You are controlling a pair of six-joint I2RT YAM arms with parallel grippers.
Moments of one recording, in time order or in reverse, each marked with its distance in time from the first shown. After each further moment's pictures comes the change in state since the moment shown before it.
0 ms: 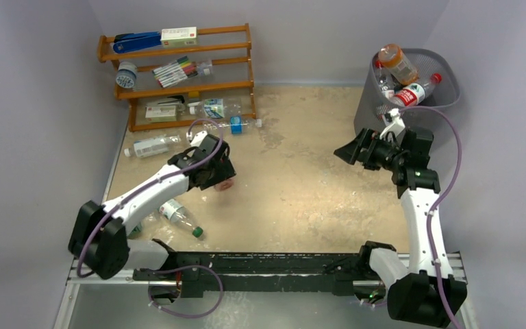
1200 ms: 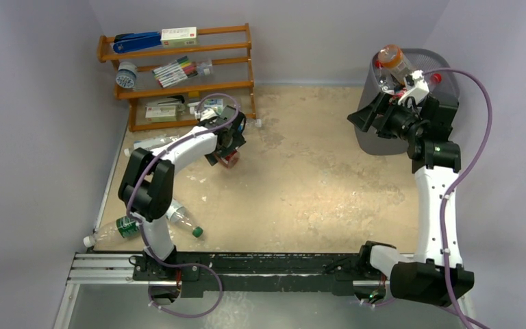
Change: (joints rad) left arm 0.068 0.462 0.410 -0.033 -0.146 -0.136; right arm -0.014 0.148 0.383 -0.092 0.082 0.000
